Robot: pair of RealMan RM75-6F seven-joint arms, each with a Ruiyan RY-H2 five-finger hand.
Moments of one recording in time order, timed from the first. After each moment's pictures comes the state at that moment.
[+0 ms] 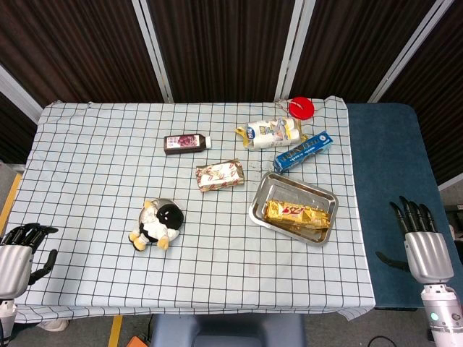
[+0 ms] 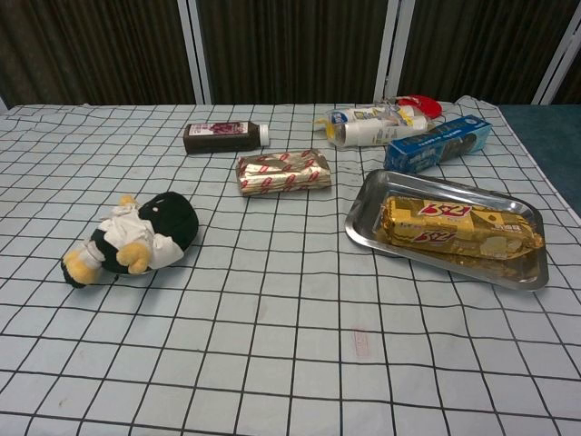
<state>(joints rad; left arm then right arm) -0.09 -1.18 -0.04 -1.51 1.59 1.59 0.04 0.09 -1.17 0.07 -1.57 -1.50 1.48 -0.11</state>
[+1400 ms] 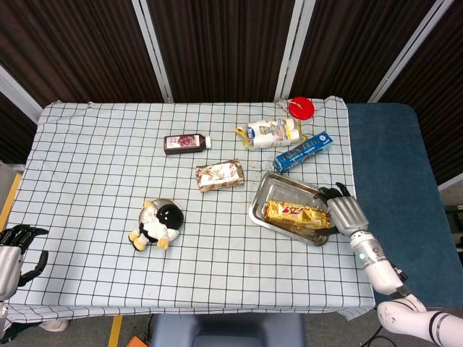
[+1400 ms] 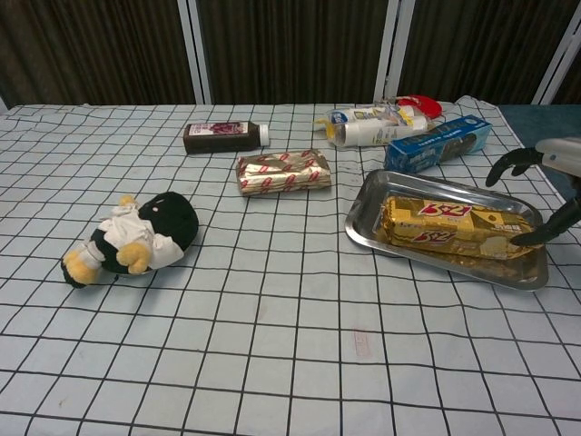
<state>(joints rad) -0.07 -1.13 -0.05 -1.56 1.56 1.58 0.01 0.49 -1.37 0.18 -1.42 -1.24 0.93 -0.19</state>
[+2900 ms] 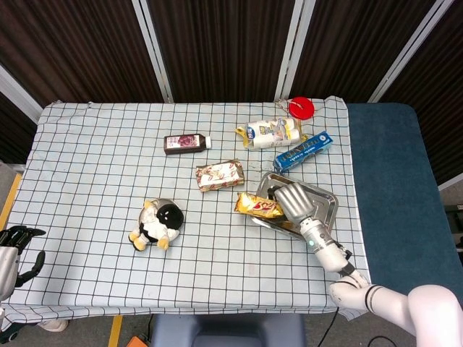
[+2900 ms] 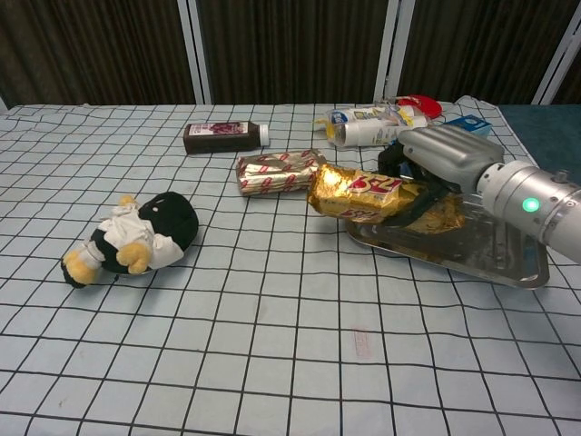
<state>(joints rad) -0.06 -1.11 -0.05 -1.58 1.54 1.57 0.04 0.73 -1.74 0.18 -1.03 -1.41 1.01 -0.10</state>
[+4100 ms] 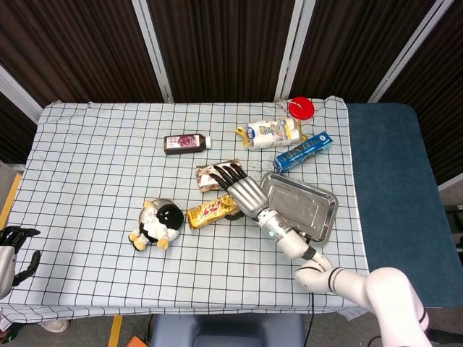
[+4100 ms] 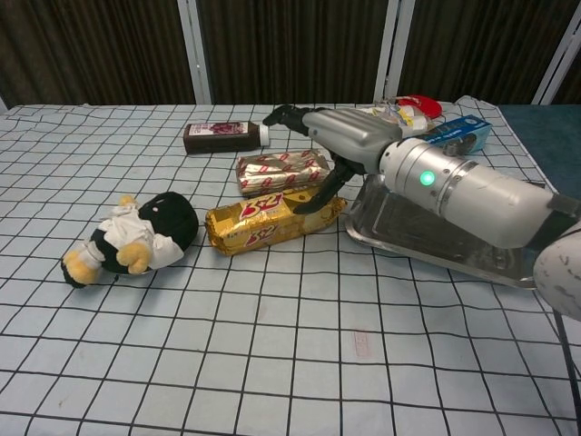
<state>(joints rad) -0.06 -1.11 -0.06 -1.59 1.50 1.55 0.09 0.93 -1.84 0.21 -0.96 -1.45 0.96 0.05</state>
